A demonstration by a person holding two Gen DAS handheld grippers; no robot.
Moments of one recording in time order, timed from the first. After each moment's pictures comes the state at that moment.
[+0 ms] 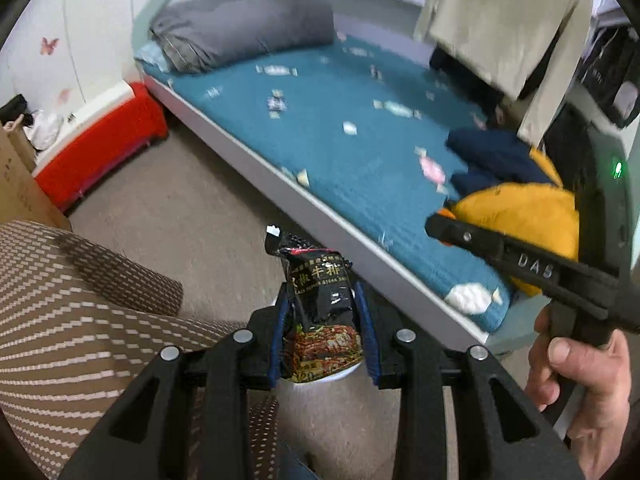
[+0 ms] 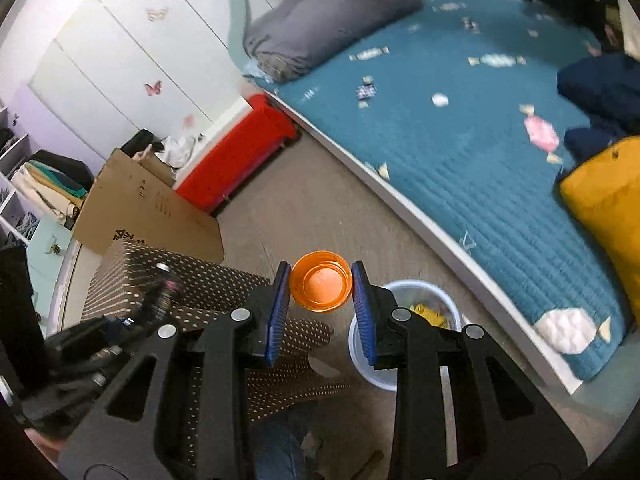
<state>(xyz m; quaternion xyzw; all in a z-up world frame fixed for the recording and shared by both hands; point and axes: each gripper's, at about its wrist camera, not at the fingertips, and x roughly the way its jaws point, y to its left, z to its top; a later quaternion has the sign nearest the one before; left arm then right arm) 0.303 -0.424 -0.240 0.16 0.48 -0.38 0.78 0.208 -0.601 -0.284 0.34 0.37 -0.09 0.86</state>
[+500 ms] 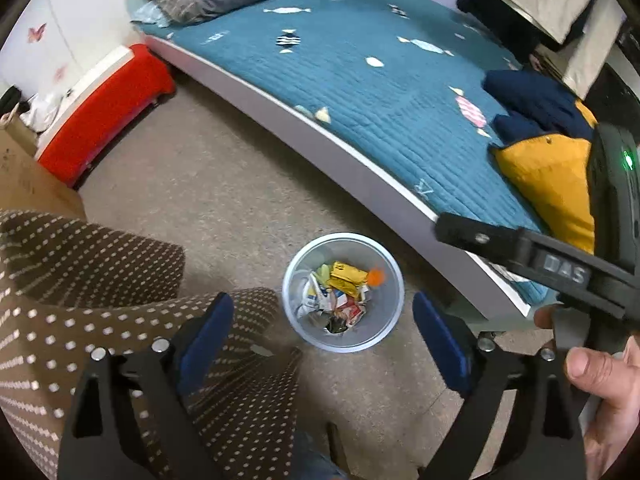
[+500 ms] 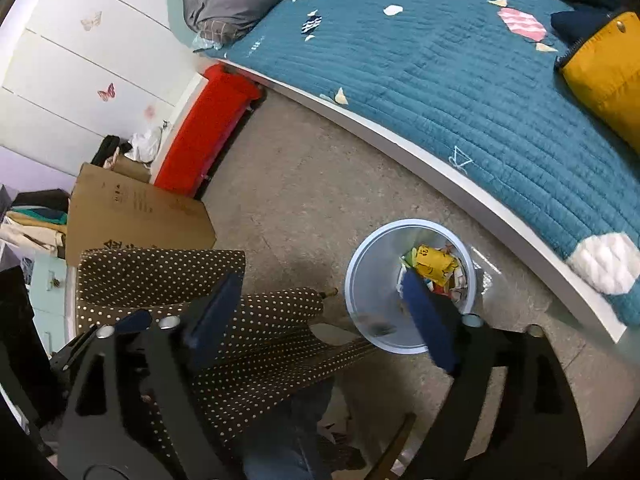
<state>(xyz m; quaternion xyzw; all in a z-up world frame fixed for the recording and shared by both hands) 0.327 -0.445 -0.297 0.21 0.54 -0.32 0.75 0.218 -0.615 -0.368 0.44 0.43 -0.10 0.79</state>
